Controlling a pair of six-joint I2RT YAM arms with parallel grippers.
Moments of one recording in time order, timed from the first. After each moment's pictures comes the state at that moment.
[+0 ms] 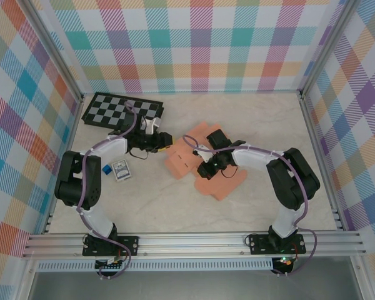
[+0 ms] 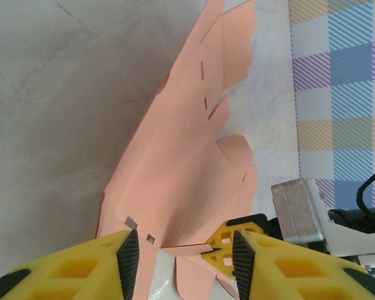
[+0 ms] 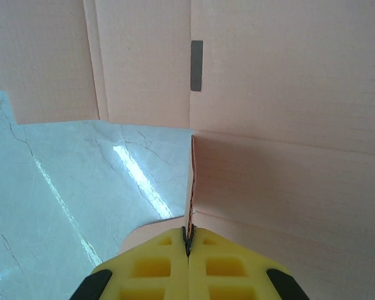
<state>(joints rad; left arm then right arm) -0.23 1.74 1.10 -0.26 0.79 -0.47 0.61 1.78 1.05 -0.44 -0.44 -0.13</state>
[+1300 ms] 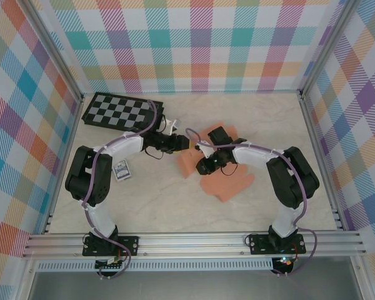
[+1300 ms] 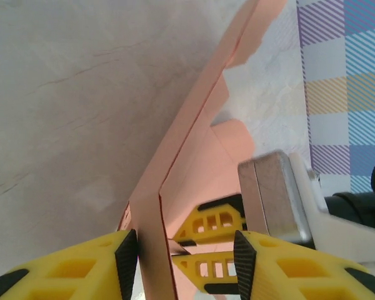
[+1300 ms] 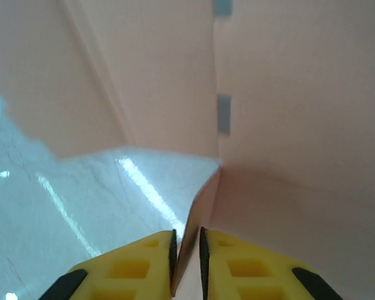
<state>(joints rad) -0.40 1.82 1.22 -0.31 0.75 -0.45 0.57 1.79 1.07 -0.41 -0.44 0.00</state>
